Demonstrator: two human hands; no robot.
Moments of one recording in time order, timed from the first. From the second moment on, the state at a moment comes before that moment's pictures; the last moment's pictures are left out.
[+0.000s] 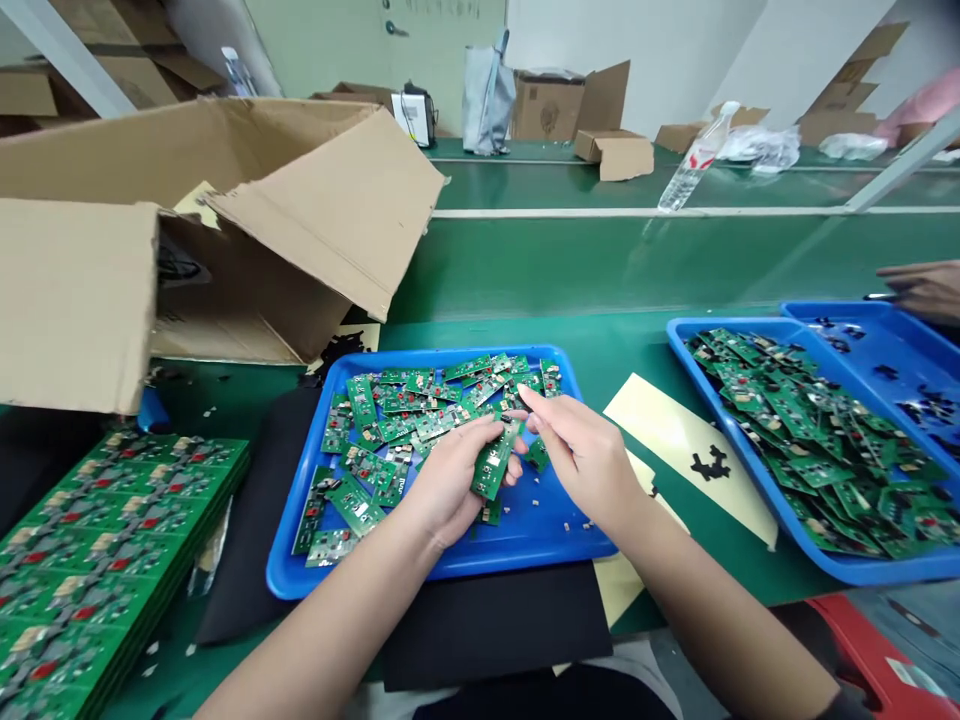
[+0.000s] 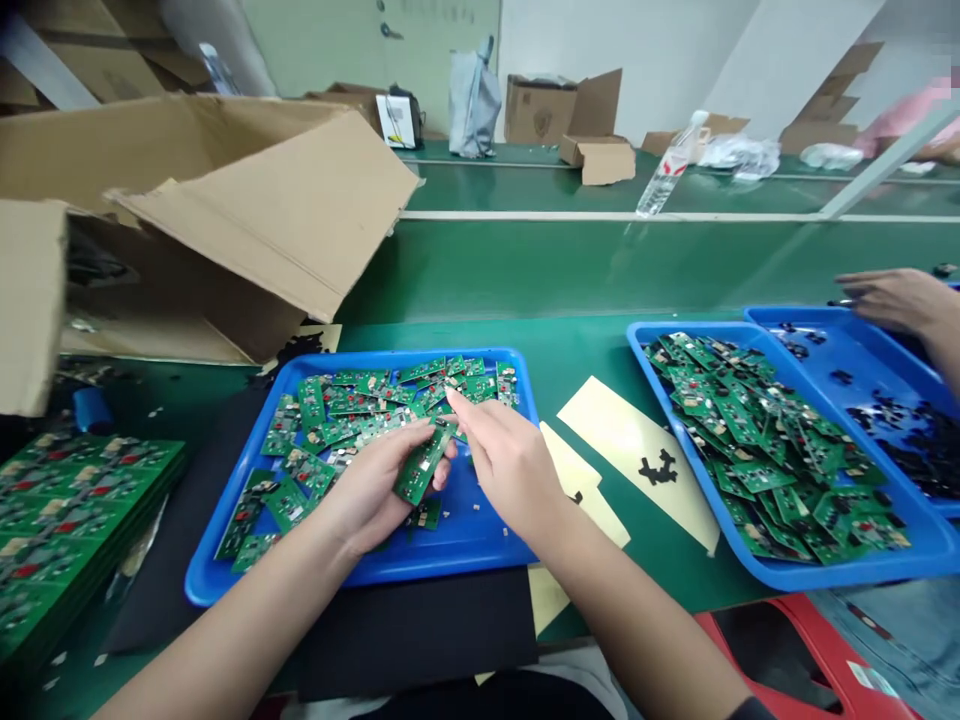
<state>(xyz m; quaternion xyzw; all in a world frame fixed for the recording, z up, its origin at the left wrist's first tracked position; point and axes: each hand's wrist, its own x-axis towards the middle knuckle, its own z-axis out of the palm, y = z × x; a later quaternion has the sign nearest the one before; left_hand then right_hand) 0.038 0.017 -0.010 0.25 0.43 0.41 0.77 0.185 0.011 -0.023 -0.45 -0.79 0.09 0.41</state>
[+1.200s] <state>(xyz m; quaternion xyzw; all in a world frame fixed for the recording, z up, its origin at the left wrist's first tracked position) 0.040 0.009 -0.015 0.48 0.46 0.36 0.65 0.185 0.002 -0.026 -0.48 -0.81 0.10 0.32</state>
